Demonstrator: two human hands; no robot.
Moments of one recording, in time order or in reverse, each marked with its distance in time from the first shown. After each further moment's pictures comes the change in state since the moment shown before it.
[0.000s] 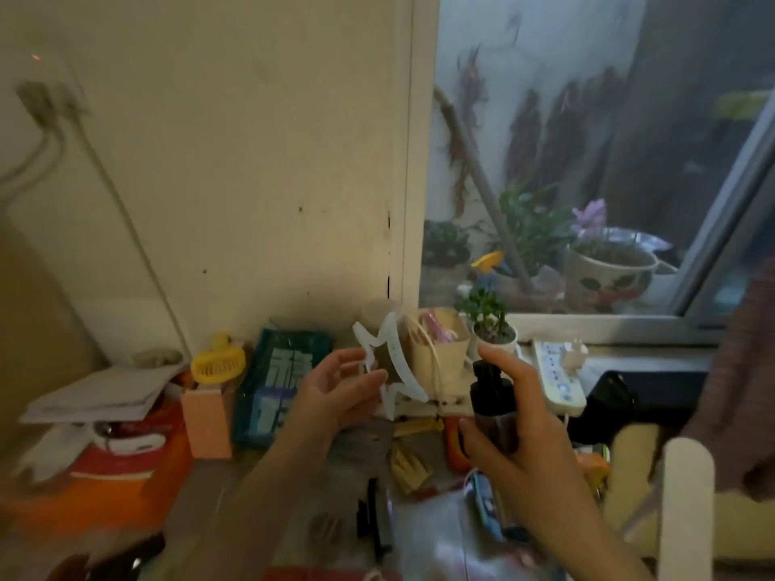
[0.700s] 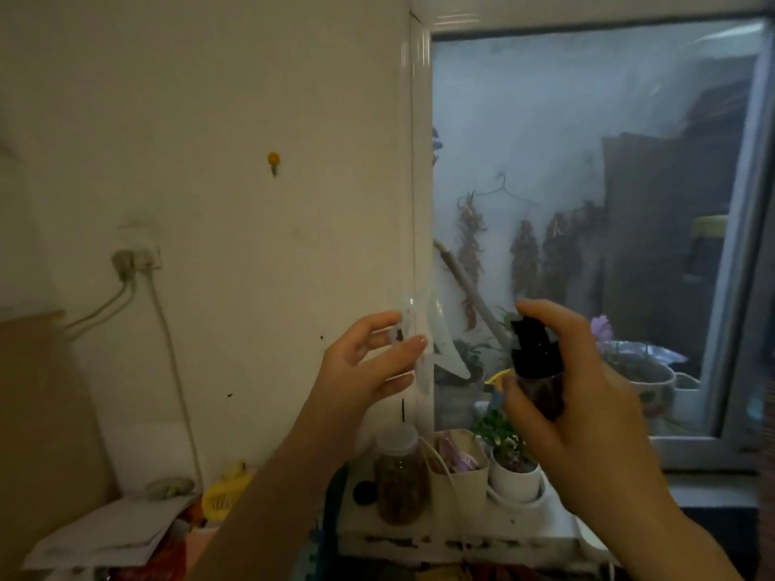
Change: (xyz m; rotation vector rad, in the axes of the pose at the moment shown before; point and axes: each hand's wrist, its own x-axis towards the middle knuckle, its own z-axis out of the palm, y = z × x) left_hand 0.005 0.168 0.058 0.109 -0.070 0.440; right_hand 0.083 -0.098 -0.071 -0.269 0.320 -0.382
